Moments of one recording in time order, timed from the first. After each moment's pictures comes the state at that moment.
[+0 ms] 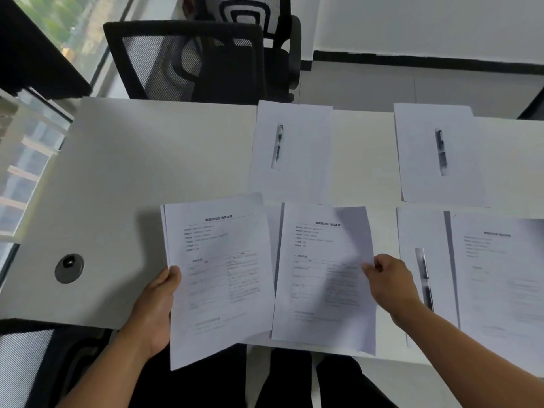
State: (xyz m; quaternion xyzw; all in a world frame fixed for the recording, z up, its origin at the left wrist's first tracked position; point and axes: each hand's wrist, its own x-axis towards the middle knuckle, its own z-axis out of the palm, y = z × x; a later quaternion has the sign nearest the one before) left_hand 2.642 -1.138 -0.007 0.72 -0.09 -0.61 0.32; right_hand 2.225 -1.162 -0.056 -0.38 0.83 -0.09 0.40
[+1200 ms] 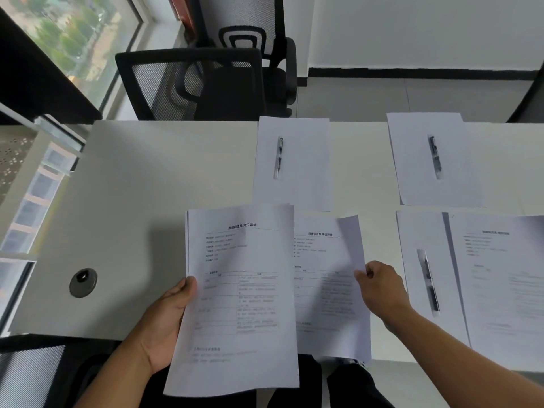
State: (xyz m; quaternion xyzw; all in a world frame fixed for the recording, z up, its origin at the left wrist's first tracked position) left_hand 2.640 -1.134 0.023 0.64 -0.08 -0.70 0.31; right_hand 2.255 -1.153 -0.046 -0.40 0.83 -0.08 0.39
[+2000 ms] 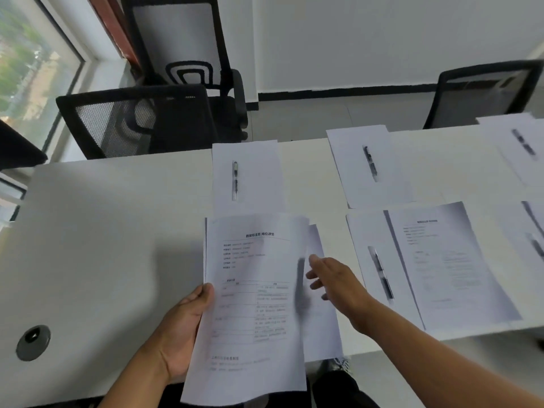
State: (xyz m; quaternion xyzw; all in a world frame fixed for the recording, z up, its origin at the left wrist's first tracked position) left_hand 2.573 -1.162 0.021 0.57 -0.12 -0.77 0.26; right_hand 2.268 -1.146 0.023 -0.32 0.72 -0.24 0.57
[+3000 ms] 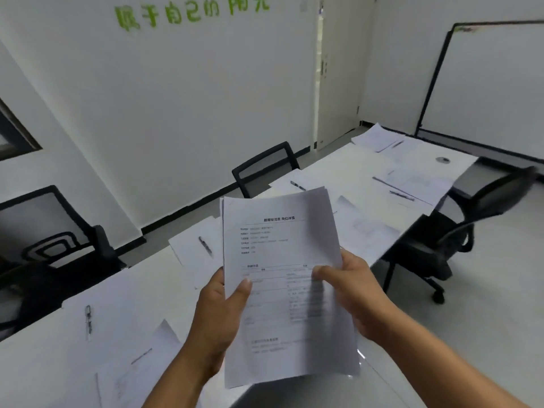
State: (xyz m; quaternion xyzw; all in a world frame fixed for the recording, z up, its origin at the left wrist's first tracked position) left_hand 2.201 -1.029 0.217 0.39 -0.64 -0.62 0.23; right_hand 2.008 -0.892 0.223 -0.17 0.70 -0.58 0.38
